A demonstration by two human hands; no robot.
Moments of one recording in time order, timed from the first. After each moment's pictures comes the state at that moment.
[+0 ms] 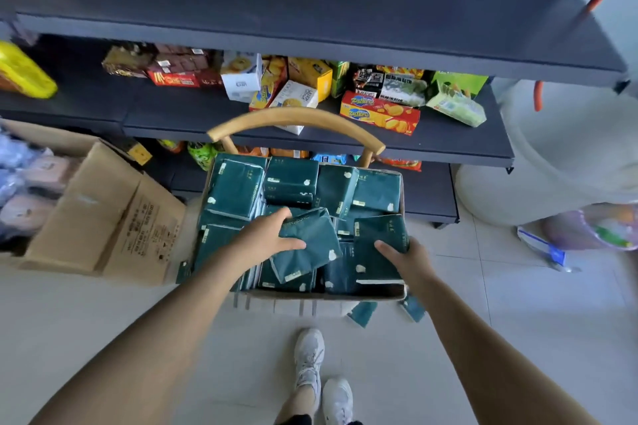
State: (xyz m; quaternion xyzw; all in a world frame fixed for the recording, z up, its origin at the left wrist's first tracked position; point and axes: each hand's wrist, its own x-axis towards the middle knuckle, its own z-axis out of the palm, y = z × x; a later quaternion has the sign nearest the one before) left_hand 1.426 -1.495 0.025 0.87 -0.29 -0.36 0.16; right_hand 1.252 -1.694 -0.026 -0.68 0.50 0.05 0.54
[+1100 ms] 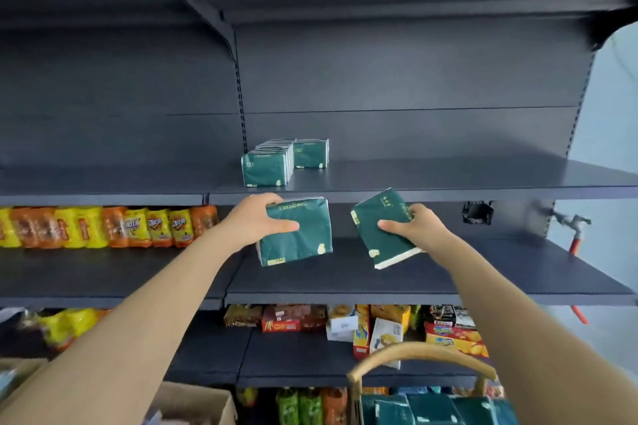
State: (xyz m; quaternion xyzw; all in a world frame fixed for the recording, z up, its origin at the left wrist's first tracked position) left_hand 1.679 -1.256 0.433 0.85 -0.37 -0.03 0.37; right_hand 1.534 -1.506 0.395 -0.80 0.28 -0.22 0.47
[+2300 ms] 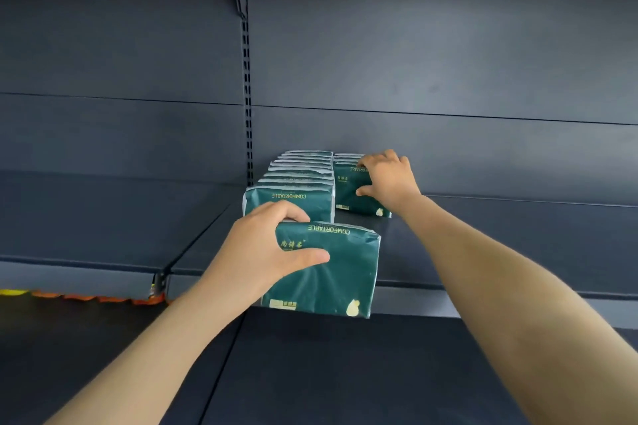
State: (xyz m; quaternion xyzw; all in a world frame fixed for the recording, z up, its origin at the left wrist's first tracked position) left_hand 1.938 -1.353 0.414 0.80 -0.42 0.11 0.41; right_hand 1.967 -1.633 0.438 -0.95 0.17 -0.25 -0.10
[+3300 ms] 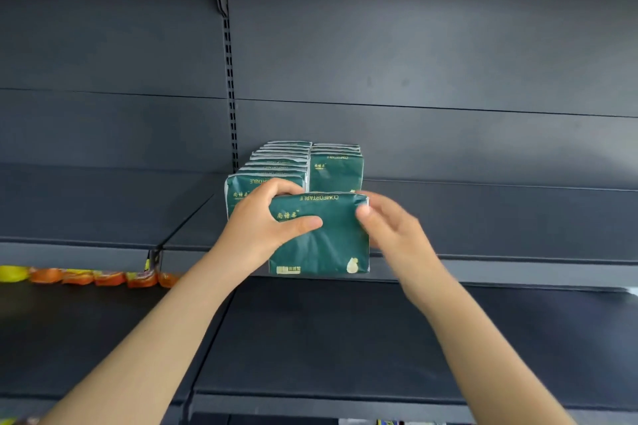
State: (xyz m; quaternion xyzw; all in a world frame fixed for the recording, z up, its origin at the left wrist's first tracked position) left_hand 1.903 -1.368 0.424 0.76 -0.40 0.07 0.51; right_hand 1.783 -1.516 0.407 -0.73 0.06 -0.32 0.60
